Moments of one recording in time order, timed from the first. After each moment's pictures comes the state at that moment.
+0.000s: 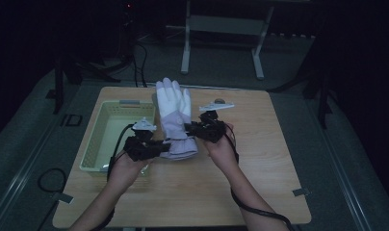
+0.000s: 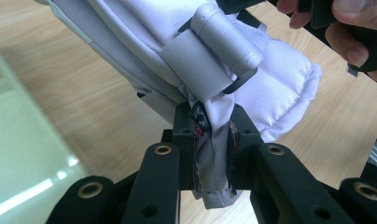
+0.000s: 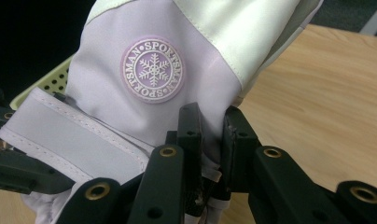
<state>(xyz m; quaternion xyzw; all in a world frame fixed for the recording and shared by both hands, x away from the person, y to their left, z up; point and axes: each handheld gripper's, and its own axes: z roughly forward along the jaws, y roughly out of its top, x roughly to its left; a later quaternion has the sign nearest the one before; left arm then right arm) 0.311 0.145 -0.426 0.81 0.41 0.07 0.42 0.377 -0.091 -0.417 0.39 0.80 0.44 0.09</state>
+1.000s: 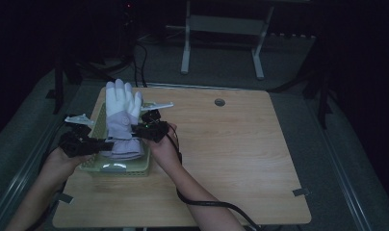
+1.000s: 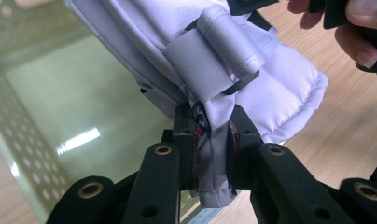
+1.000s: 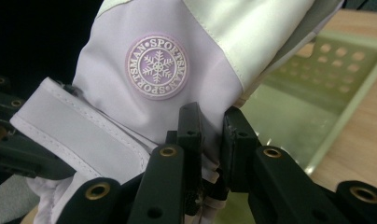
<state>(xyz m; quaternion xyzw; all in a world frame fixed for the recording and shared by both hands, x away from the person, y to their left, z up) 0.313 0.295 -0.442 0.82 0.46 0.05 0.35 0.381 0.062 -0.446 0.39 0.80 0.46 0.03</state>
